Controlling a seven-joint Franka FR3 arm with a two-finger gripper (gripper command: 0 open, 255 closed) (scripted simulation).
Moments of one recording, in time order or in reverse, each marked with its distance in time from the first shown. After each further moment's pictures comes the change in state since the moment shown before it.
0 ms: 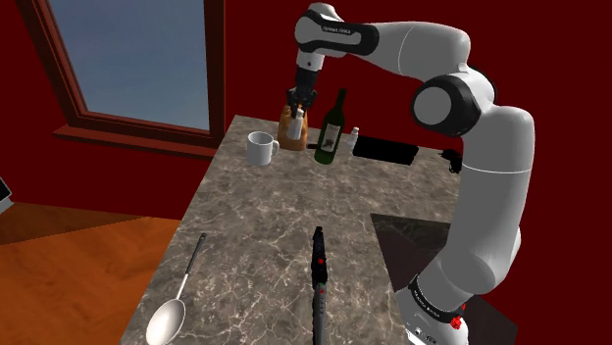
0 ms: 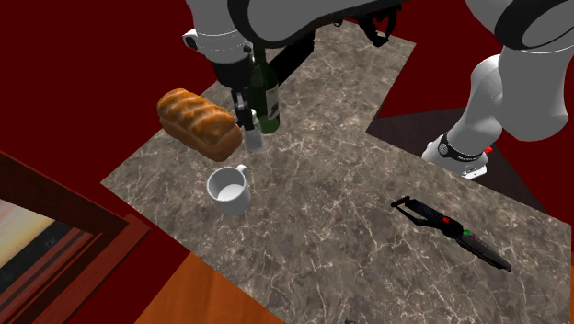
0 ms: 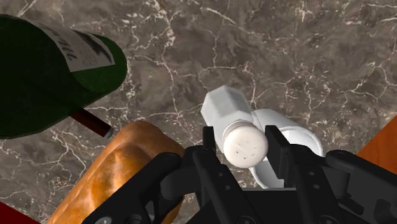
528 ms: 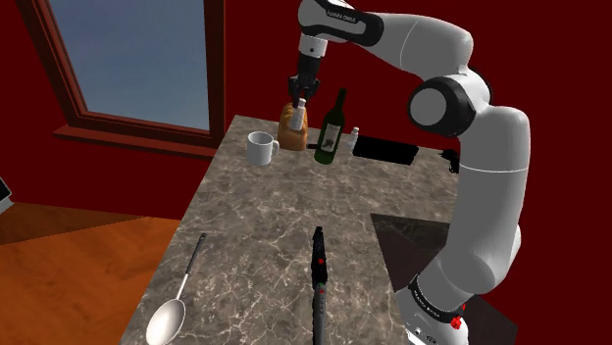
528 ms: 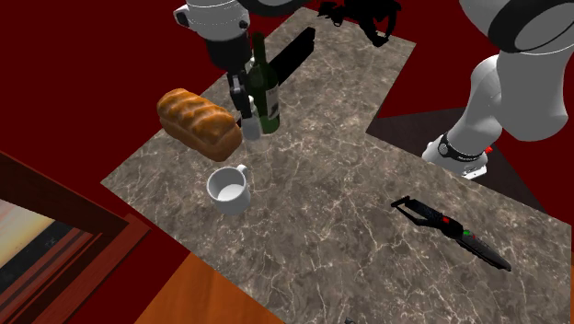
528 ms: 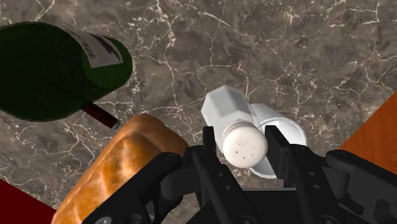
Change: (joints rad) arm -0.005 0.025 0.000 0.143 0.001 -0.118 0.010
